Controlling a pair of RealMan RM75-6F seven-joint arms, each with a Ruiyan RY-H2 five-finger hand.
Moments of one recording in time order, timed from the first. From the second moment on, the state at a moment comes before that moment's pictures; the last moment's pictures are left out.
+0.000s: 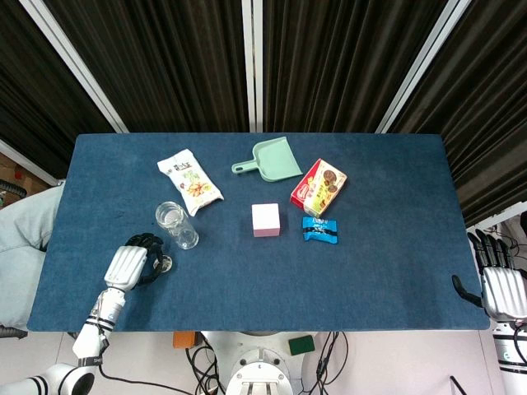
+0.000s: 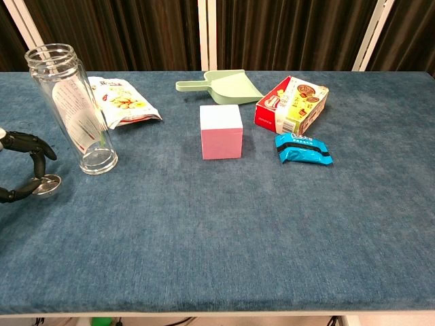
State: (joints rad) left arm -0.32 -1.58 -0.02 -1.31 1.43 1.22 -0.03; right arm 0.05 -1.32 0.06 -1.23 -1.49 1.49 0.23
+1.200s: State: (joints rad) left arm -0.28 -1.16 -0.22 -1.68 1.37 1.38 -0.06; right arm 0.05 -1.30 0.07 -1.25 -1.51 1.51 0.22
